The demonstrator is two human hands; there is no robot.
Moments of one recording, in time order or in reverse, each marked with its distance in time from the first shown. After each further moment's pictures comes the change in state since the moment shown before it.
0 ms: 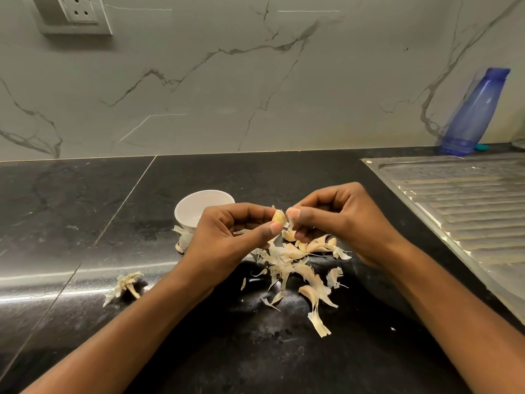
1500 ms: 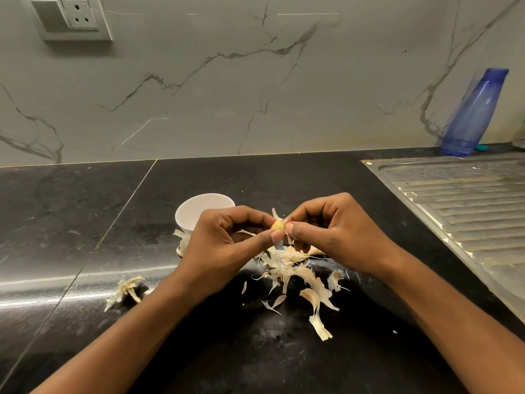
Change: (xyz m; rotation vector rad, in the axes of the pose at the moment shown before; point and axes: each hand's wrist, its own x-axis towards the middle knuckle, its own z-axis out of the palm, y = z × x) left_hand 0.000 0.000 -0.004 0.123 -0.024 0.129; right_hand -0.003 0.002 0.008 -0.215 -0.069 -0.066
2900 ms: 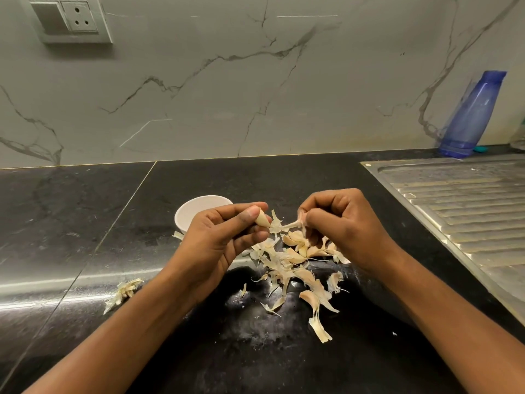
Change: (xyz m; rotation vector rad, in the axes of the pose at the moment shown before) left_hand 0.008 0.013 -0.003 -0.633 0.137 -0.438; right_hand 0.002 0.004 -0.001 0.082 0.149 -0.053
